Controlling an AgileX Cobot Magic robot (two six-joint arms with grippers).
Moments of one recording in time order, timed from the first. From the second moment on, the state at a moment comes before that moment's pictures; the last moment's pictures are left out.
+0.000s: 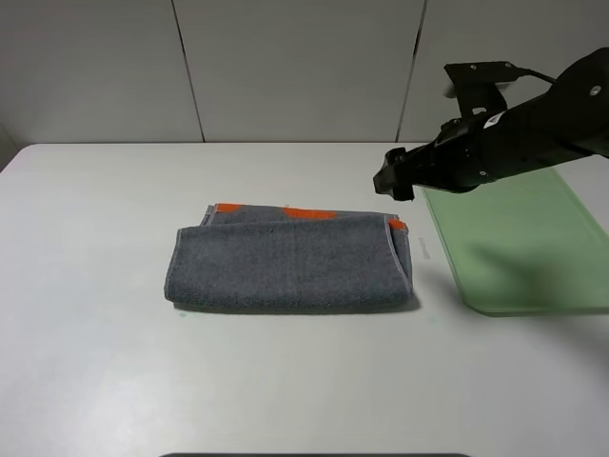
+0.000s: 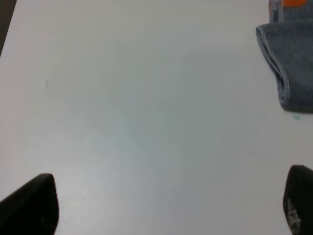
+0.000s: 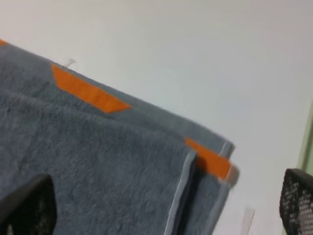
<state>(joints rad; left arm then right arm) -0.05 0.04 -0.48 0.13 1.07 -0.05 0.36 1.58 -0.81 0.46 0.13 -0.31</state>
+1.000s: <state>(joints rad) -0.05 0.04 -0.48 0.13 1.07 -0.05 0.38 1.86 -0.81 0.62 0.11 -0.23</state>
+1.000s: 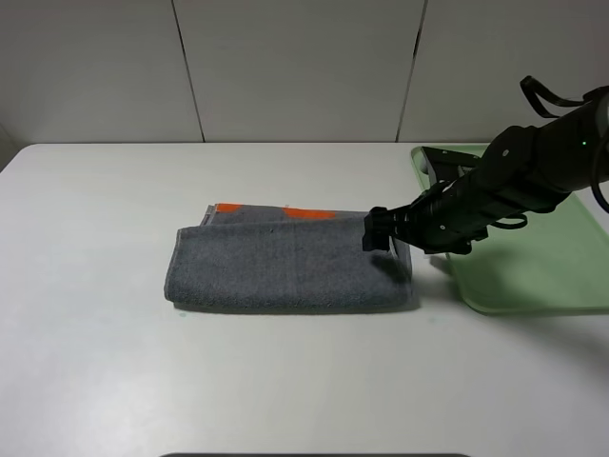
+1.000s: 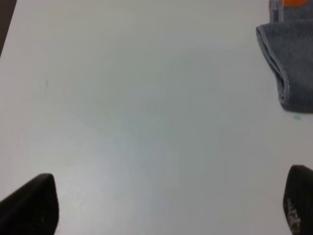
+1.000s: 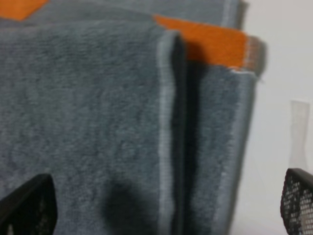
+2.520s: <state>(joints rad) -0.05 0.04 -0.48 0.13 1.07 -0.05 0.40 1.95 -0.82 0.65 0.10 -0.22</state>
